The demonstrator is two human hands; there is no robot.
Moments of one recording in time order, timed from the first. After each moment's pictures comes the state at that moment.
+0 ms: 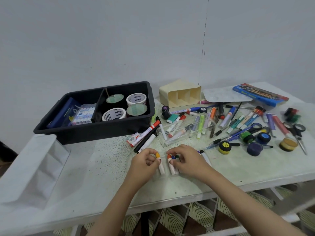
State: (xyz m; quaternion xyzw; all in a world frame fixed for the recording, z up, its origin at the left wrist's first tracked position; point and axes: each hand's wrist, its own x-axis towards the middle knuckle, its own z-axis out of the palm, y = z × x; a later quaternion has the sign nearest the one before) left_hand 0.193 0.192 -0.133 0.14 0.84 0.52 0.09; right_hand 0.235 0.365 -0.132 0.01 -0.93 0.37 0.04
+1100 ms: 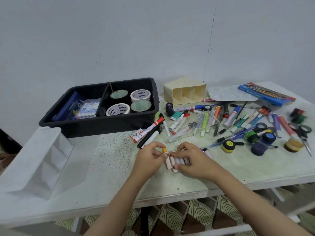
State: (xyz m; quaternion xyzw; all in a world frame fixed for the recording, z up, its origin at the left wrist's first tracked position) left_hand 0.190 0.199 -0.132 0.15 0.85 0.50 0.09; right_hand 0.242 0.375 -0.133 0.08 -0.95 0.31 0.00
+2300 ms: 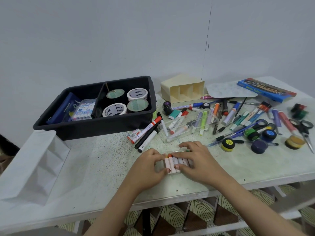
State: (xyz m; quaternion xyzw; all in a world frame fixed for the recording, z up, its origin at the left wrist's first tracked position) left_hand 0.198 0.189 -0.136 0.32 0.90 0.30 0.04; right_hand 0.251 0.385 -0.145 0.06 -0.97 0.23 0.07
